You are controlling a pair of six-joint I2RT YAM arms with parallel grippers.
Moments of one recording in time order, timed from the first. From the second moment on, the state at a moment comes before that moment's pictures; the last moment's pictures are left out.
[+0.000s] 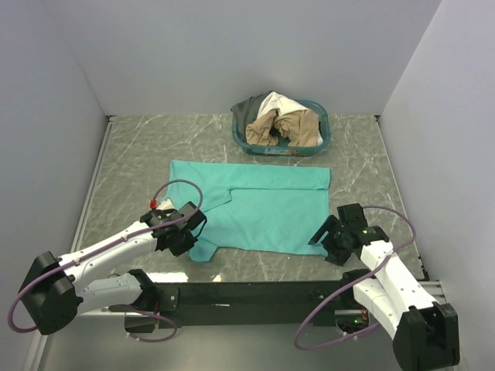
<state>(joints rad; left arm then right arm) -0.79 1.08 0.67 -0.92 -0.33 -1.36 0.16 0.84 0.38 -0.75 -0.12 0.90</state>
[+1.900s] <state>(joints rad) -0.43 1.44 1.11 -0.70 -0.36 -1.04 0.17 1.44 0.97 -0.55 0.00 0.72</state>
